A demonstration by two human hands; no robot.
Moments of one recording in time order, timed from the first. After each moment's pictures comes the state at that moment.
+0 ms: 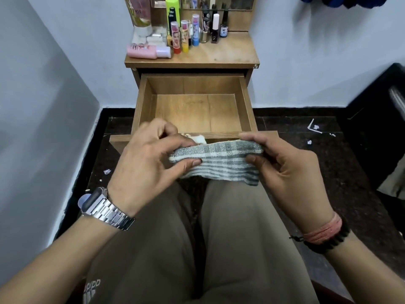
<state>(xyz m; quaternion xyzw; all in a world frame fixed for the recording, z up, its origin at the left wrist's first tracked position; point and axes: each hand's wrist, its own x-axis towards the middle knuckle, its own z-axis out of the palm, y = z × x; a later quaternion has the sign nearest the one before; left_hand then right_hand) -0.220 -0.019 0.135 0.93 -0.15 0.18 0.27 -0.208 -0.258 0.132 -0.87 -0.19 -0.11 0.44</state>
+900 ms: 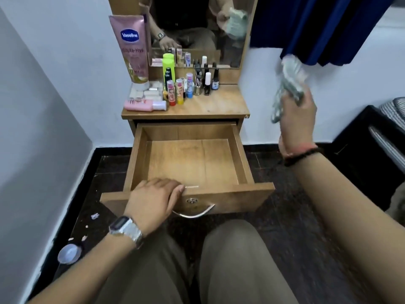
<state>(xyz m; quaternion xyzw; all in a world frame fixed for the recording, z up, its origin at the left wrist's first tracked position) -0.137 0.000 0.070 0.99 -0.10 0.08 0.09 0.003 -0.262 0.166 -0.66 0.02 -0.22 0.72</state>
